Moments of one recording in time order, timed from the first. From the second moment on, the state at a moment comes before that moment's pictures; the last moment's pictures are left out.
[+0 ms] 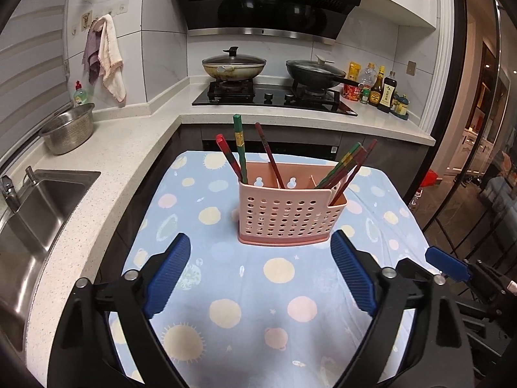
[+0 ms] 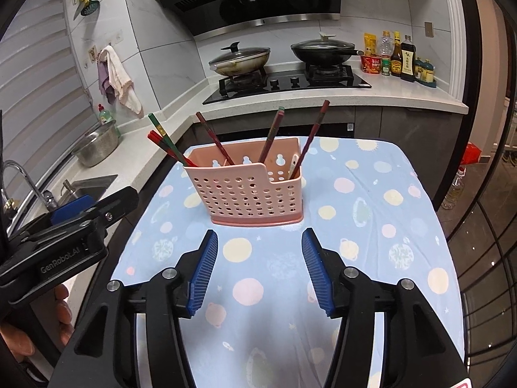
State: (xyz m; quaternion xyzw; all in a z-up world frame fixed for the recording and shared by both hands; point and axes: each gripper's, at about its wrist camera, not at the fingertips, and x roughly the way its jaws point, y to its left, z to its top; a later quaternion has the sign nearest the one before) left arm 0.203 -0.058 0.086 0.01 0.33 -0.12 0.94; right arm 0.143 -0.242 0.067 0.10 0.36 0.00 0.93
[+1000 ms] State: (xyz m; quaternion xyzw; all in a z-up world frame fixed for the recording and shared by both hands) left arm 0.201 -0.051 0.064 0.02 0.36 -0.09 0.93; right arm 0.137 -0.244 0.056 0.07 0.37 -0.03 0.93
